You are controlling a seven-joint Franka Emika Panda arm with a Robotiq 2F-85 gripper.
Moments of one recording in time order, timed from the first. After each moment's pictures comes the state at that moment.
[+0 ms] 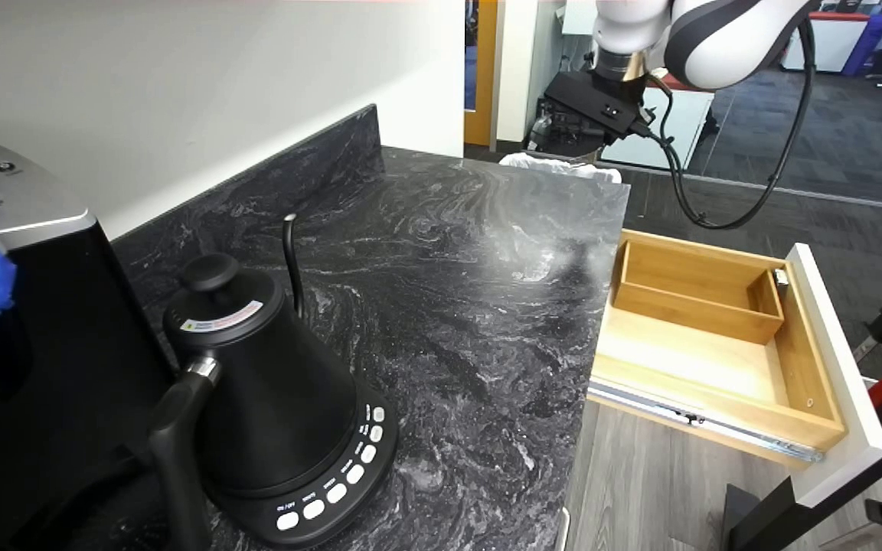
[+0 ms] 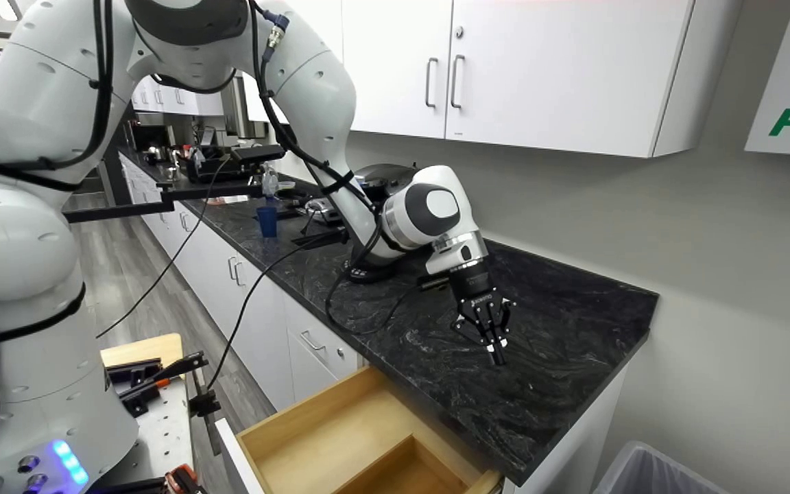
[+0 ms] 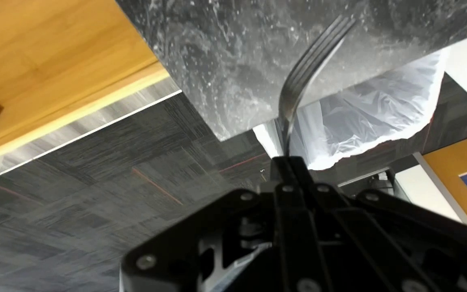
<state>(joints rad) 0.36 0.57 -0.64 -2.03 -0.52 2.66 2.14</state>
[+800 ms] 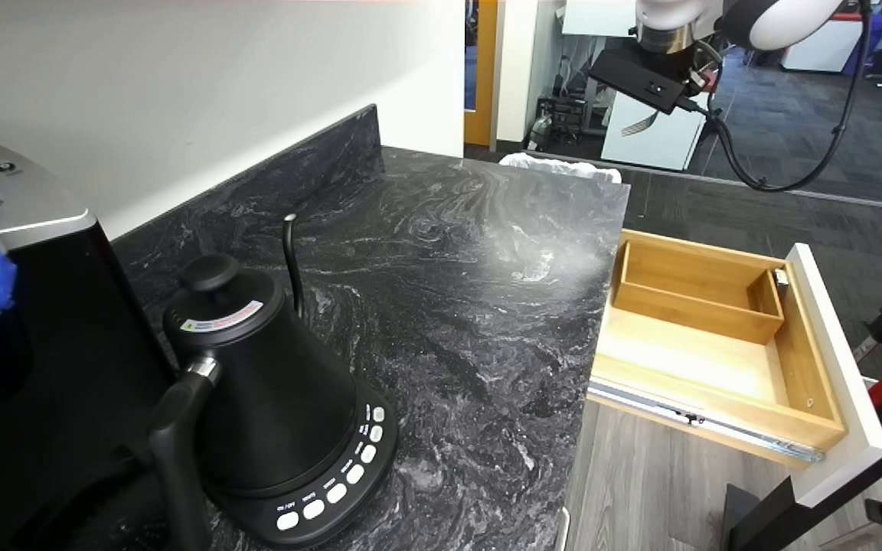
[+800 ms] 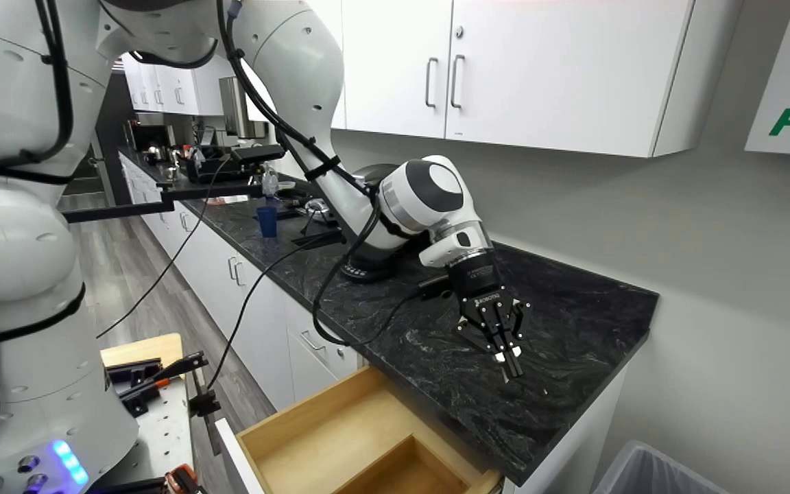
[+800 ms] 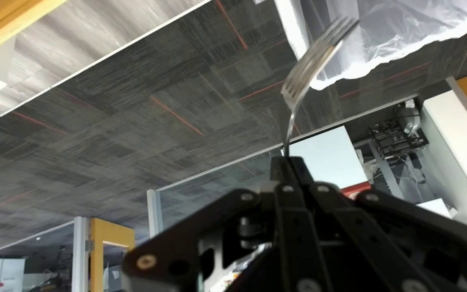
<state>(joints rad) 0.35 0.45 -0.70 -2.10 -0.82 2.48 2.32</state>
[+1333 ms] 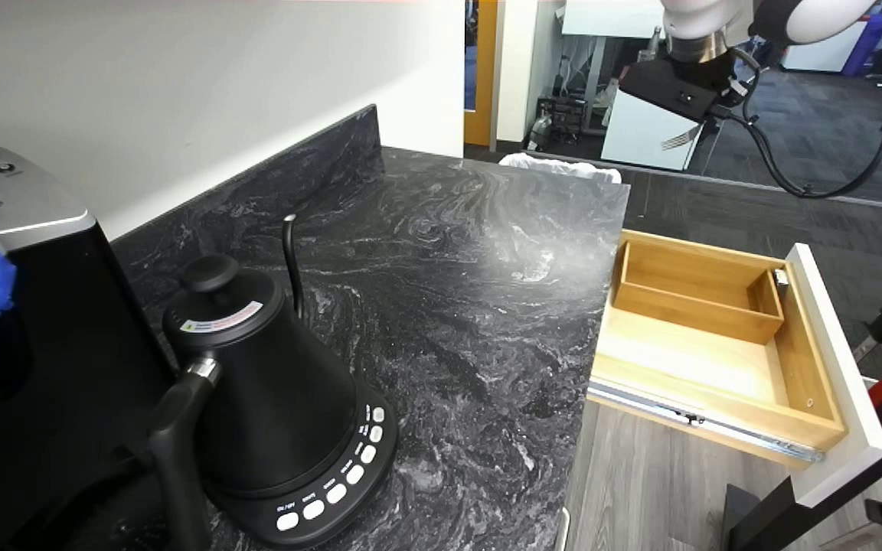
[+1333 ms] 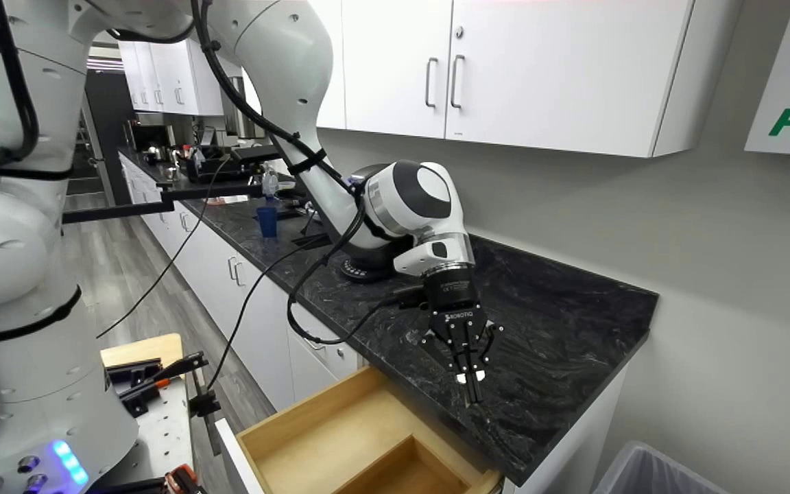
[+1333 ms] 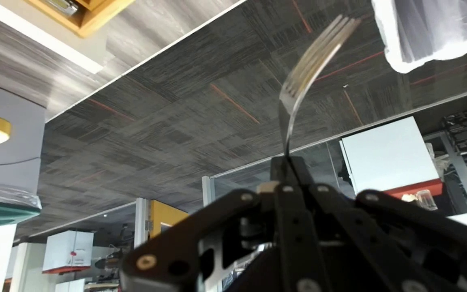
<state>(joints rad) 0.14 0.33 -0.48 -2.19 -0.87 2.30 2.38</state>
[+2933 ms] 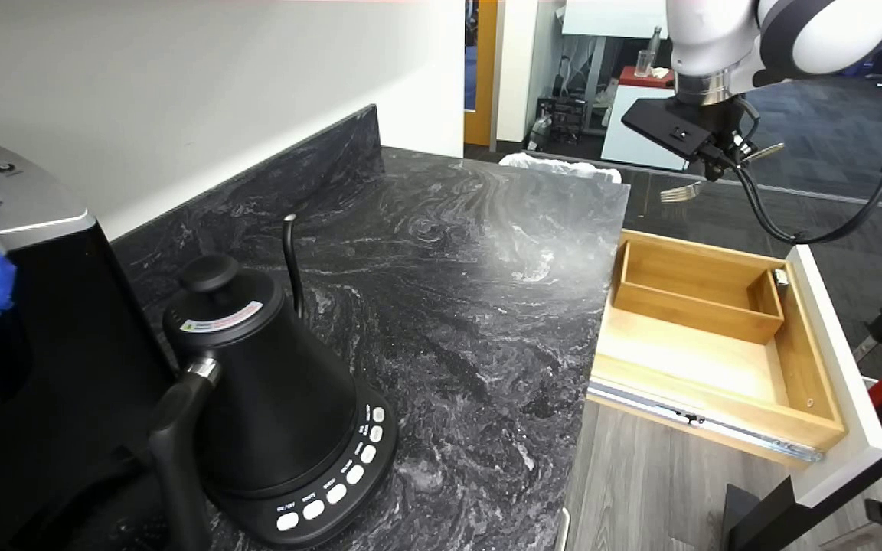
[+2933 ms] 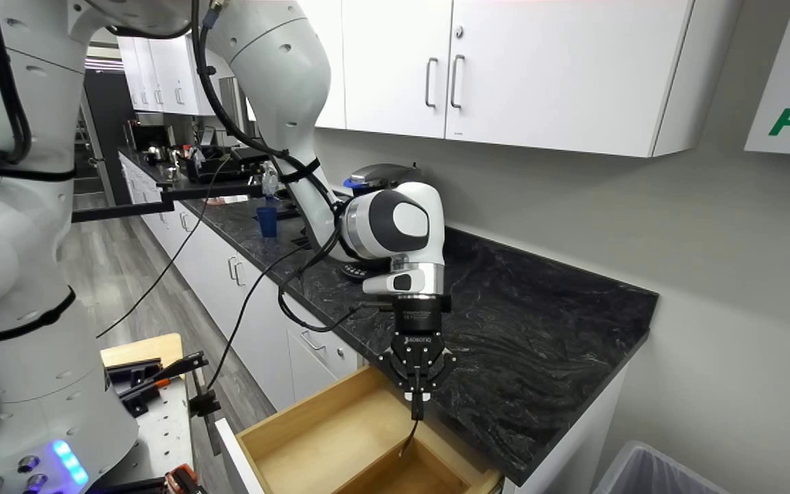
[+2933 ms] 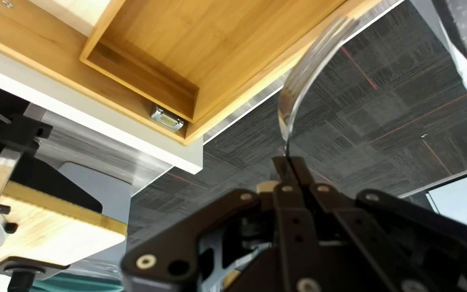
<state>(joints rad) -0.04 0.33 -0.27 -2.29 -0.66 2.37 2.48</state>
